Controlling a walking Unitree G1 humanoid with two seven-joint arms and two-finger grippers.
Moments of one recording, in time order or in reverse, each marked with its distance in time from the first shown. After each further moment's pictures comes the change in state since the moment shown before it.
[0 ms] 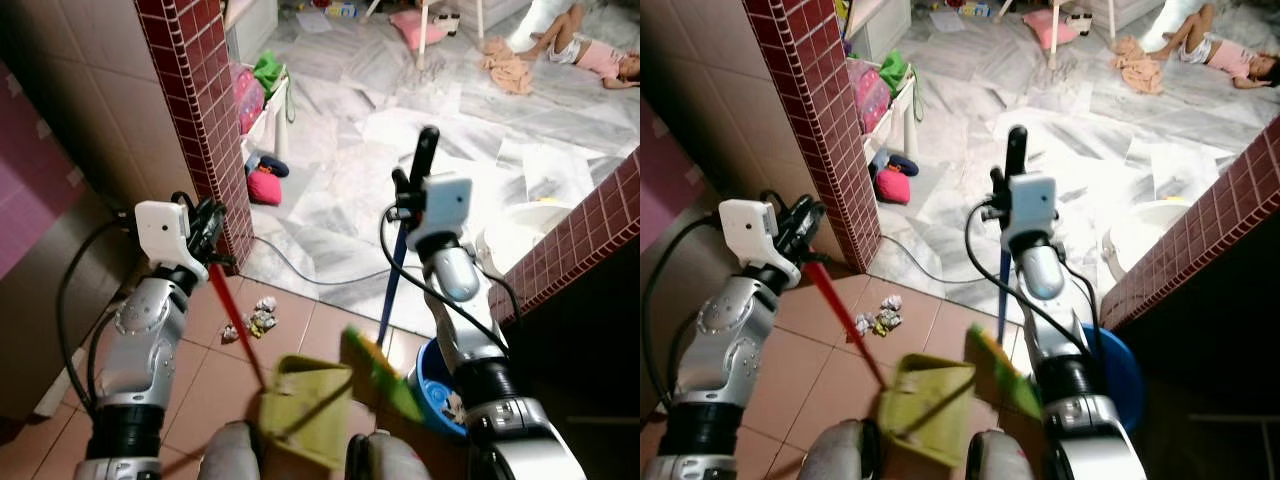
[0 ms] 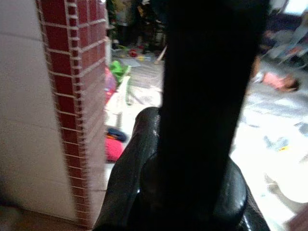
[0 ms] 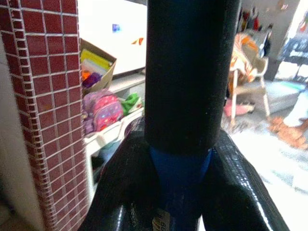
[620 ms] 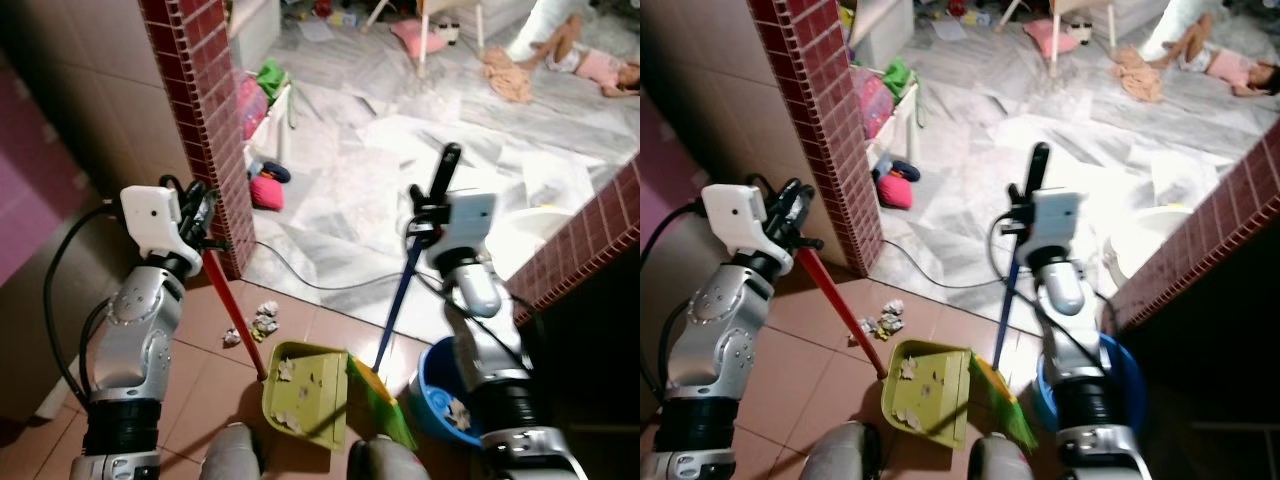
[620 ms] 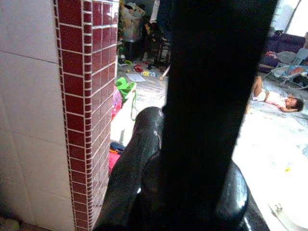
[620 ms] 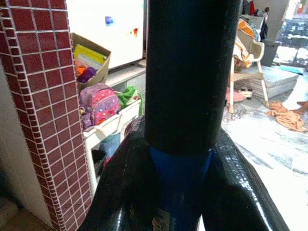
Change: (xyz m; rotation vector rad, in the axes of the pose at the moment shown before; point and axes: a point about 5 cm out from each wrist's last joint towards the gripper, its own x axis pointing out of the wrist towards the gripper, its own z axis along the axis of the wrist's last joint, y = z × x) left arm 0.004 -0.005 0.018 -0.052 -0.046 -0.001; right arm -0.017 -0.024 -0.003 0.040 0.068 -0.051
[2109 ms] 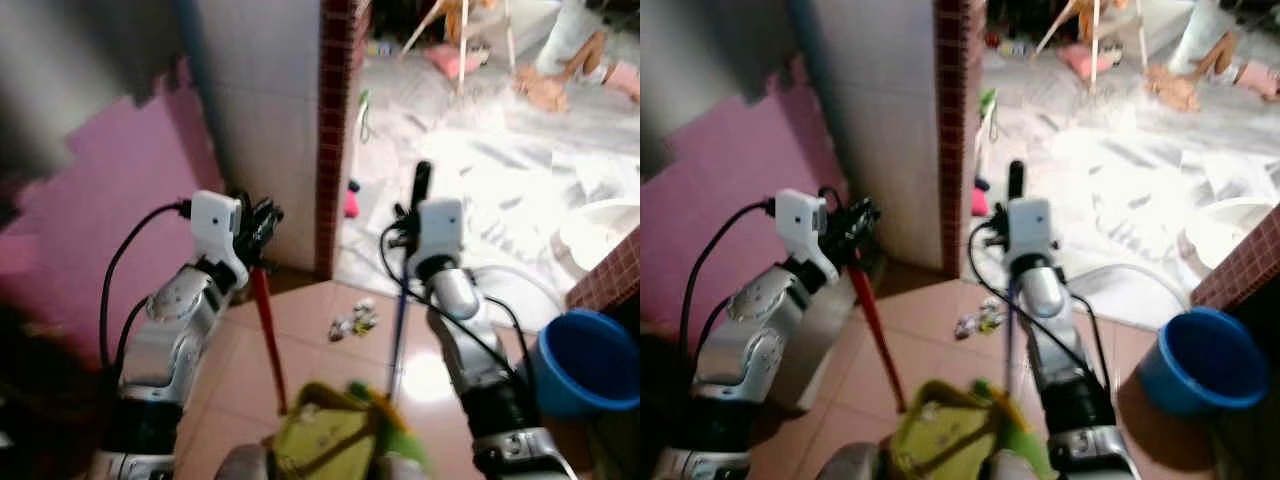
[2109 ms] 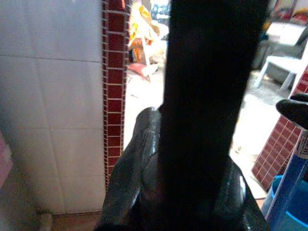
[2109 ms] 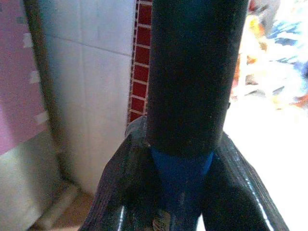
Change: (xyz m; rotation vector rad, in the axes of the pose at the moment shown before) left arm 0.005 -0.048 -0.010 -0.025 0.105 -0.314; right arm -0.001 0.023 -0.014 -0.120 0.120 -0.038
